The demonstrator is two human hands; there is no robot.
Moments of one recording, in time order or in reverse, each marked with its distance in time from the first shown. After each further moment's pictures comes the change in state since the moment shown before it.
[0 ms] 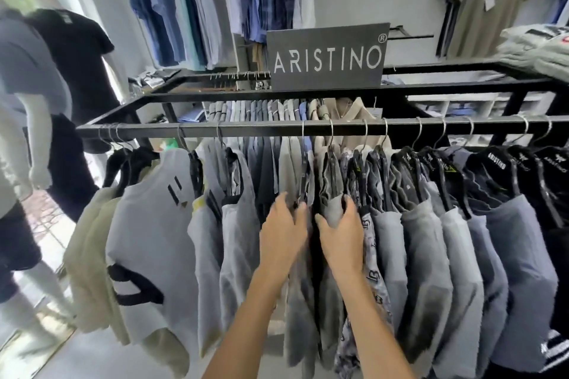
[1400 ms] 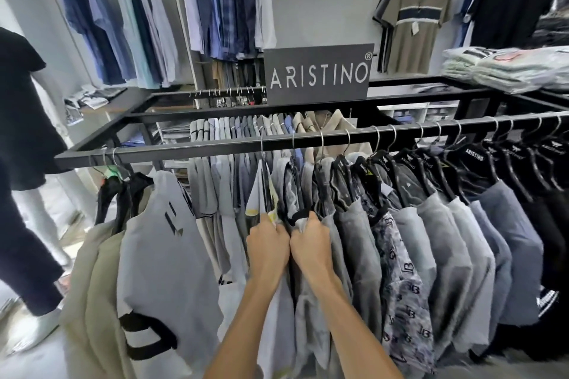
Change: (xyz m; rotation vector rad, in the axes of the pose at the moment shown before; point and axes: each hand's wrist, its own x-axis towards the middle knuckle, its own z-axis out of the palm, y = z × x) left_hand 0.038 -0.071 -0.069 -0.013 -0.055 -0.001; right_hand -0.049 -0.082 0.101 -0.145 0.024 0.073
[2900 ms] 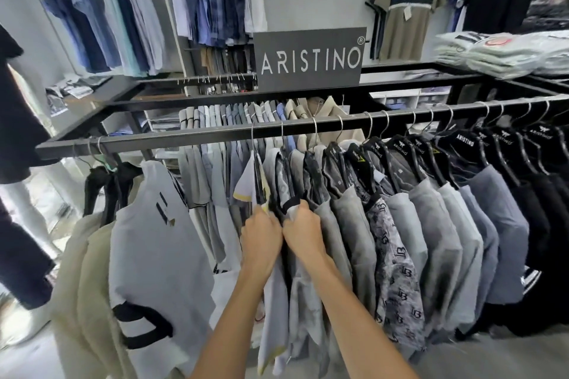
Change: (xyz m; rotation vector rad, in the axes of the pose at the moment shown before) left_hand 0.005 -0.016 0.019 0.124 -0.039 0.031; right_hand 0.019 0.021 0.011 -0.048 -0.107 0.009
